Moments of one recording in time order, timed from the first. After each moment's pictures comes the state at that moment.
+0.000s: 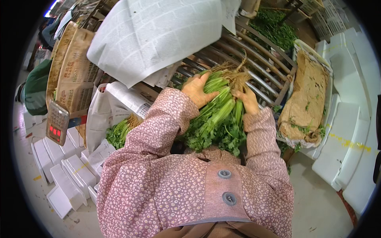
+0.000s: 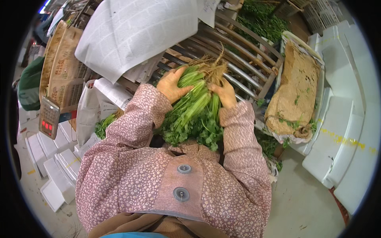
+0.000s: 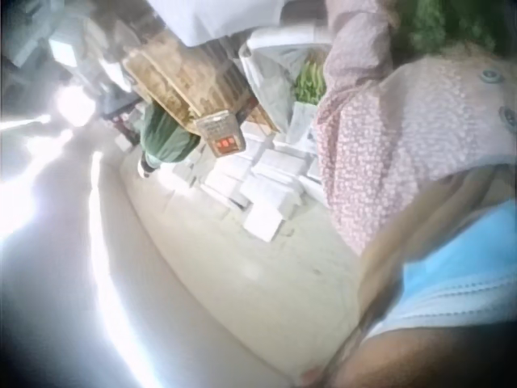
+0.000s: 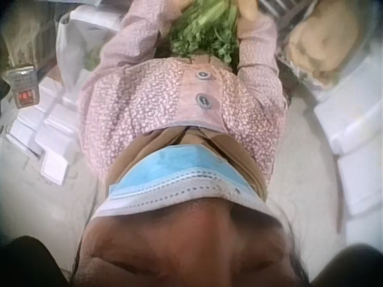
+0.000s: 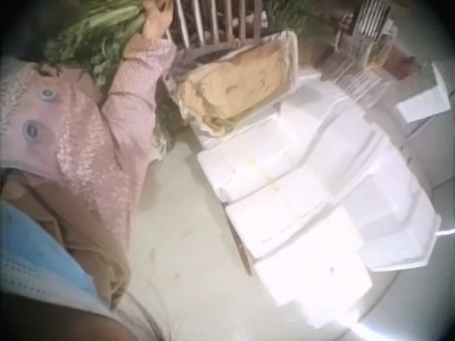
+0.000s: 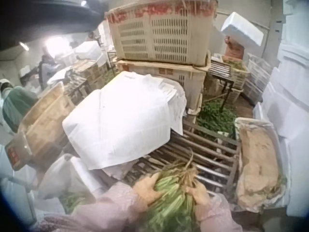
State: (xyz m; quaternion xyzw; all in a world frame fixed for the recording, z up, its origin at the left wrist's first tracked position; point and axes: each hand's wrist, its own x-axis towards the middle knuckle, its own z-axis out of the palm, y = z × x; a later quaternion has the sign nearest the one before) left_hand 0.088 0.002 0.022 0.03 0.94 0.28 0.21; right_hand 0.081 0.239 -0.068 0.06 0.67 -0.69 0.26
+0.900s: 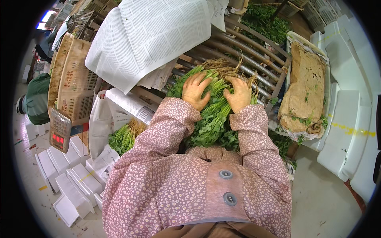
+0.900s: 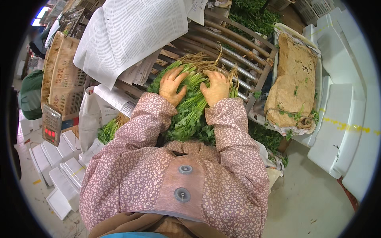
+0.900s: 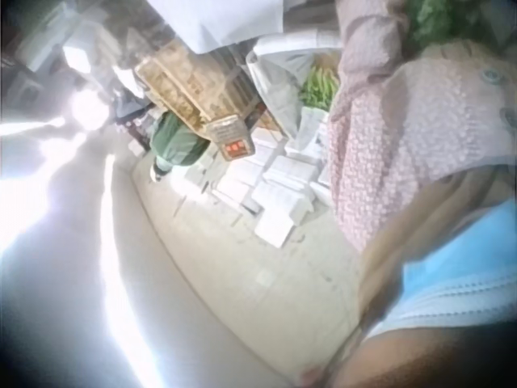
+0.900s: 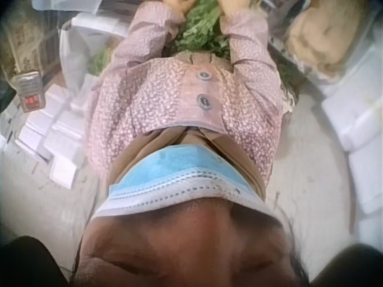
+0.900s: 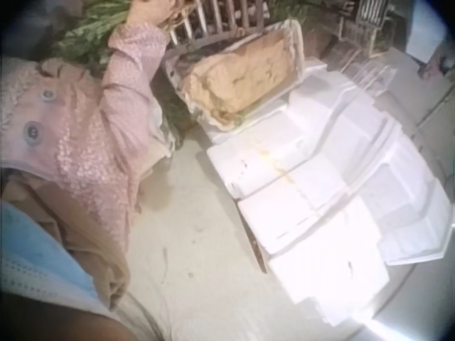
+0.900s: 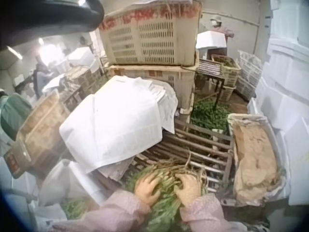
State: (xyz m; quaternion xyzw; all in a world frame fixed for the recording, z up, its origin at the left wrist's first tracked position) left_hand 0.114 0.009 -0.035 0.17 0.95 0.24 -0.05; right_hand 0.096 0.205 -0.031 -0.05 0.95 -0.29 0.07
